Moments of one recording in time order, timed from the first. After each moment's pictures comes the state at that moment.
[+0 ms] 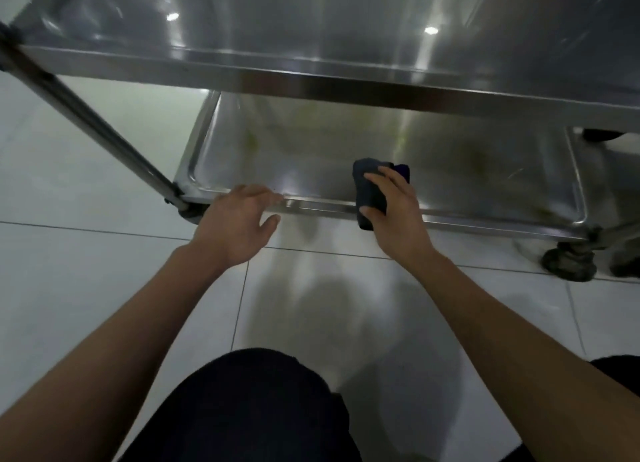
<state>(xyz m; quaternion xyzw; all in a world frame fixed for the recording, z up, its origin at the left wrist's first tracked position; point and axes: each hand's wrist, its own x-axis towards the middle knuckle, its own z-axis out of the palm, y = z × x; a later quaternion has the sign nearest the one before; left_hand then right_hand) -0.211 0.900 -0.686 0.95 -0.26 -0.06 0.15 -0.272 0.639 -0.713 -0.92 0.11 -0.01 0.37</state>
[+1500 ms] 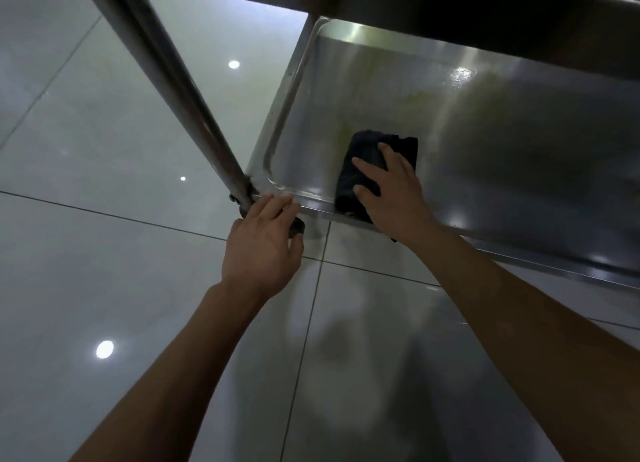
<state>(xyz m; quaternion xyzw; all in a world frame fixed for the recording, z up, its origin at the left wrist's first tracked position) -0.158 1.019 -0.800 0.98 -0.15 -0.05 0.14 -0.115 0.793 -0.804 -0.96 0.04 0.07 0.26</state>
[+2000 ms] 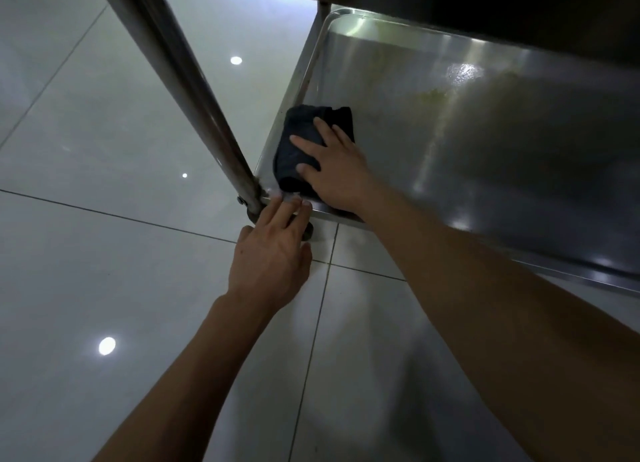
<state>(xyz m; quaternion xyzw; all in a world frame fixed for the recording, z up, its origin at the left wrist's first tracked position) -0.158 1.028 -0.803 0.98 -0.17 -0.08 0.10 -0.046 0.874 -0.816 -0.97 -0.08 0.12 0.22</state>
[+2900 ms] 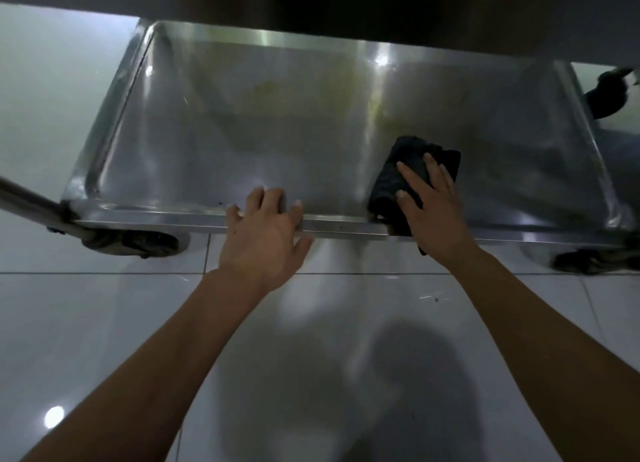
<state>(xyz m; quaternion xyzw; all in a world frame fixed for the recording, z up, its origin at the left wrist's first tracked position) -0.177 0.813 -0.800 0.96 -0.27 -0.12 0.03 -0.236 0.549 -0.816 -0.95 0.20 0.00 0.25</state>
